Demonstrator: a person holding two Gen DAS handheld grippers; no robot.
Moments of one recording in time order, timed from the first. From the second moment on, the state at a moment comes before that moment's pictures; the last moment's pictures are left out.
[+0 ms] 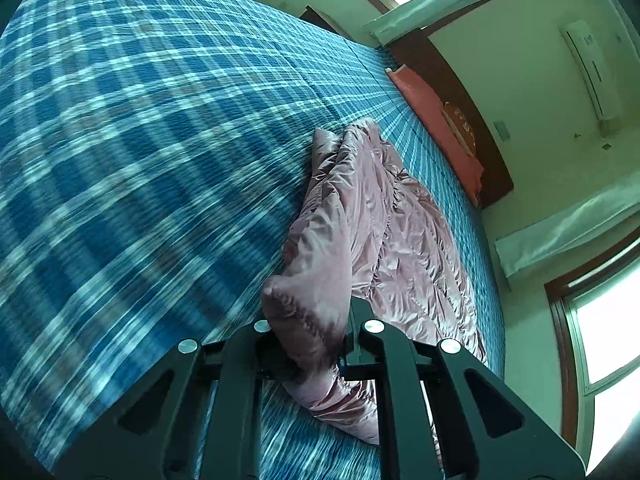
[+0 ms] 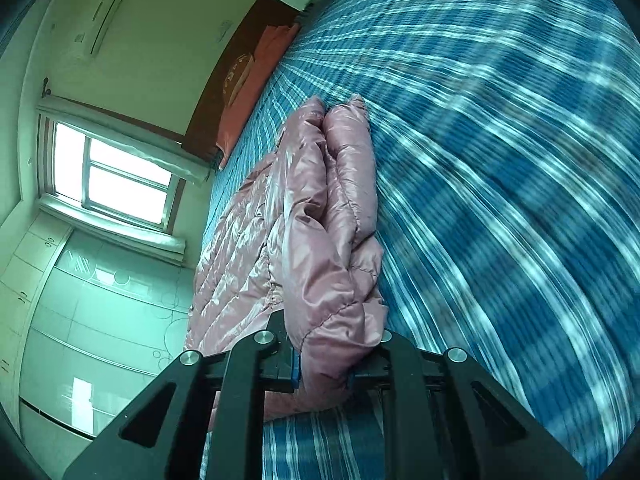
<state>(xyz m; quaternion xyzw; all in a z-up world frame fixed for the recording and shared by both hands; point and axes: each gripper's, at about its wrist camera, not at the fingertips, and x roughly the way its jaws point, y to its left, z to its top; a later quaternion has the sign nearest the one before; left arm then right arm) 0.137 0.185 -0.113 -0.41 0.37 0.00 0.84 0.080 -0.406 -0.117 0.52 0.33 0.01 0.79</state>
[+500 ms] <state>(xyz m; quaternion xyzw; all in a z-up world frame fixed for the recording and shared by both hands) 0.111 0.210 -0.123 -0.42 0.35 0.02 0.84 0.059 -0.433 -0.130 0.54 0.32 -0.01 0.78</state>
